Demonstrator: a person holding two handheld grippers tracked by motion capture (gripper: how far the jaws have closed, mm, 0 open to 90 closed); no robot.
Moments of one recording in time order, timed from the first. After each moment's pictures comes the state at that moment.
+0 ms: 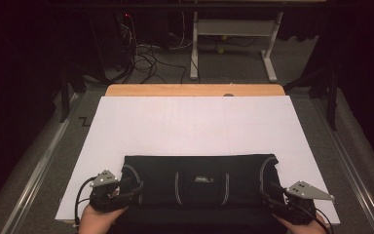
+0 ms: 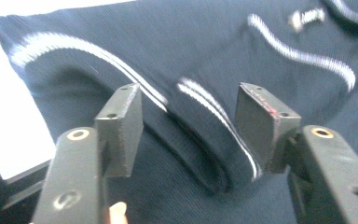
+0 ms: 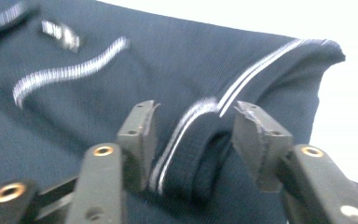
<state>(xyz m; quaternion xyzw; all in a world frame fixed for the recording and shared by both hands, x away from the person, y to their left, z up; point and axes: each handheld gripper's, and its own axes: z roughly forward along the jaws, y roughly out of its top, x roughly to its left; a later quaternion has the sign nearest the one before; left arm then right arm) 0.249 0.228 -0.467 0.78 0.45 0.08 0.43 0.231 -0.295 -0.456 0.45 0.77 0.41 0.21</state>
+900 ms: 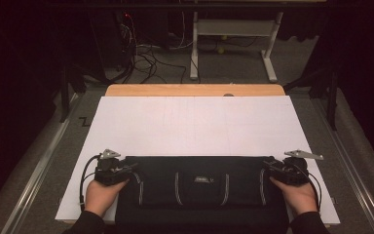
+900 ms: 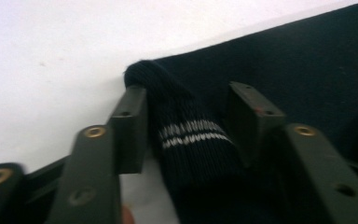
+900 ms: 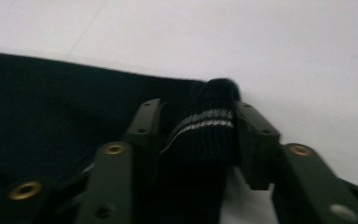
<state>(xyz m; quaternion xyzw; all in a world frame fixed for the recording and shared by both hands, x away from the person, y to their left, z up) 0.319 0.234 -0.480 0.76 0.52 0.11 0.36 0.327 -0.310 -0.469 0.57 0.72 0.35 0.18</state>
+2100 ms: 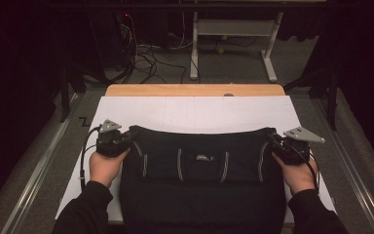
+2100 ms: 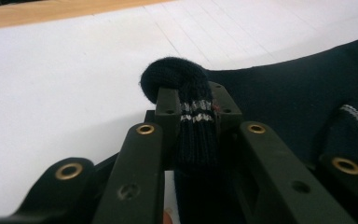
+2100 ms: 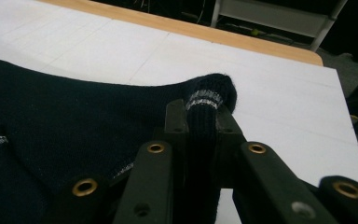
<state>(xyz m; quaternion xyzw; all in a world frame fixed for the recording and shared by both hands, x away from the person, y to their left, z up) 0.376 0.225 -0.416 0.74 0.49 0.19 0.41 0.358 -0.294 -0.411 0.48 0.72 0.39 0.33</state>
